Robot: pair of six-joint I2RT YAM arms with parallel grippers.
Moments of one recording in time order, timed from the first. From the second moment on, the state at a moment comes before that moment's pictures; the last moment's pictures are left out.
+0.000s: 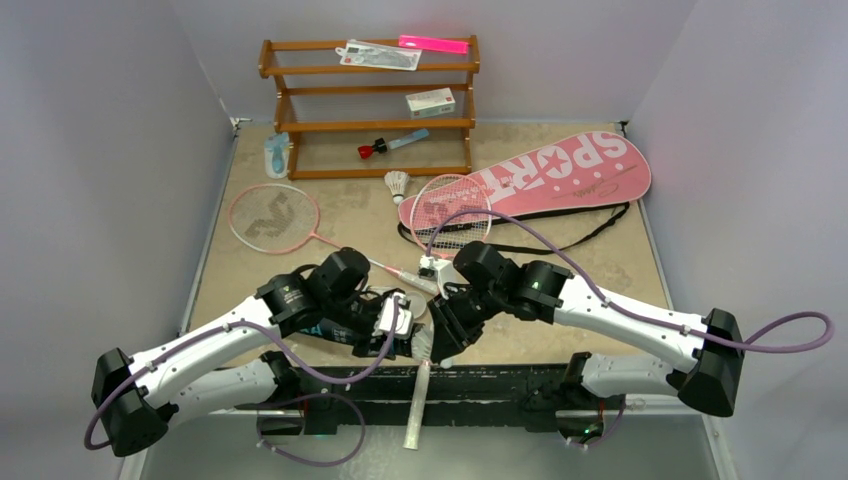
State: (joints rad) left arm -0.89 0.93 0.74 -0.65 0.68 0.63; right arm 1.06 1.17 0.95 -0.68 -0.57 0.50
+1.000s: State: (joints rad) left arm -0.88 0.92 0.74 -0.66 0.74 0.61; right arm 1.06 1.18 0.95 -0.67 -0.65 0.50
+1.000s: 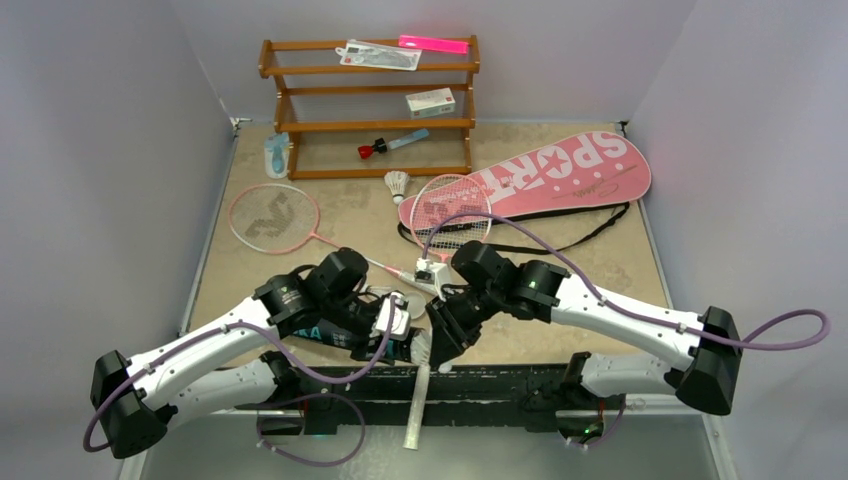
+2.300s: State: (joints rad) left arm -0.88 0.94 0.74 -0.70 0.82 0.68; right arm 1.06 1.29 0.97 -0.68 -0.79 0.42
